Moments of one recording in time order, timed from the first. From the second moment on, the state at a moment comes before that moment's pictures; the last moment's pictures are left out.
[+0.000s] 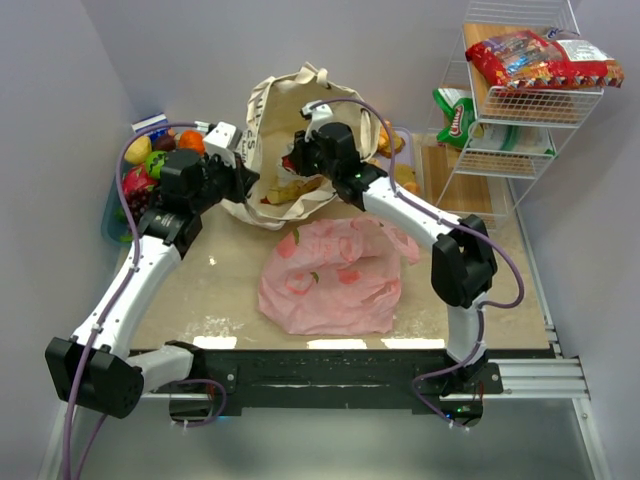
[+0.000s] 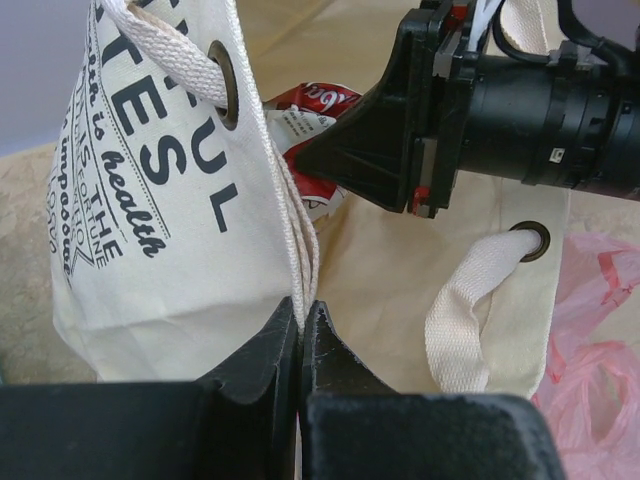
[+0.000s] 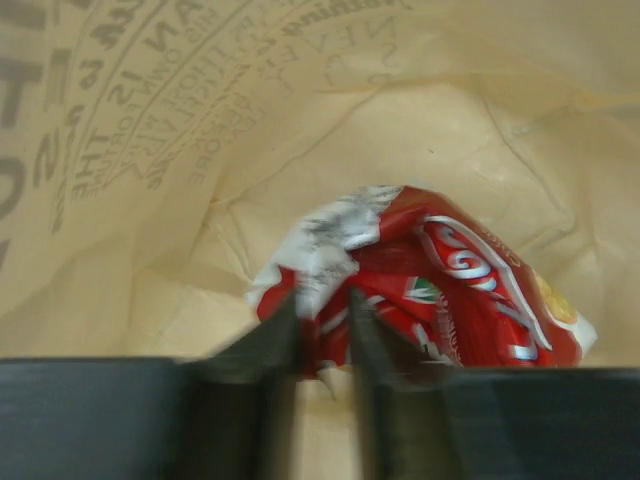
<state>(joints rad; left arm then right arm) -0.25 1.18 1.12 -0.20 0.28 -0.08 0.66 1.98 1.72 0.00 0.02 0.24</state>
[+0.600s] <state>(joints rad) -0.25 1.18 1.12 -0.20 0.29 -0.09 0.66 1.67 1.73 -0.22 0.04 0.16</state>
